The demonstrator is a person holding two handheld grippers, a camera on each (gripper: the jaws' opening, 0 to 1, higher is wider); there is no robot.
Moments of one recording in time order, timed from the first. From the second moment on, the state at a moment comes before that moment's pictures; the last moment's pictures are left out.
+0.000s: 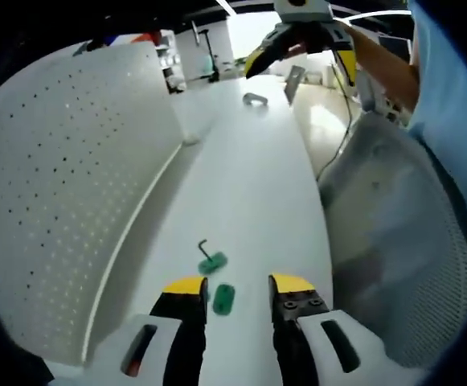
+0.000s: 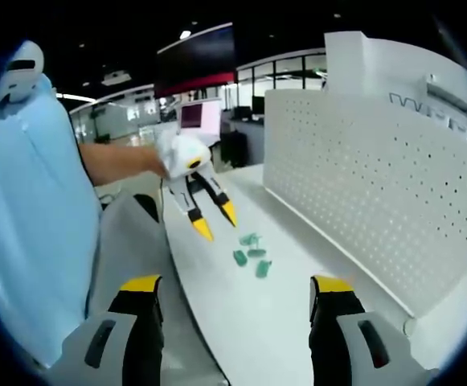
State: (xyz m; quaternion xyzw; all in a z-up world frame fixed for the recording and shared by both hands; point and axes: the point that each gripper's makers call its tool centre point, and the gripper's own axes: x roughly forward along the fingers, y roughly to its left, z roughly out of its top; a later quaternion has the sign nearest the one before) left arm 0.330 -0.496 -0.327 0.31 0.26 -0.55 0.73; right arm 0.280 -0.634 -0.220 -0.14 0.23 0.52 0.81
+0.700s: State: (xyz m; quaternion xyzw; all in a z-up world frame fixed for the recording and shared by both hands) left arm 0.342 -0.495 -0.364 0.36 0.28 -0.54 0.71; right arm 0.278 -0.636 -0.223 -0.14 0.24 0.52 0.81
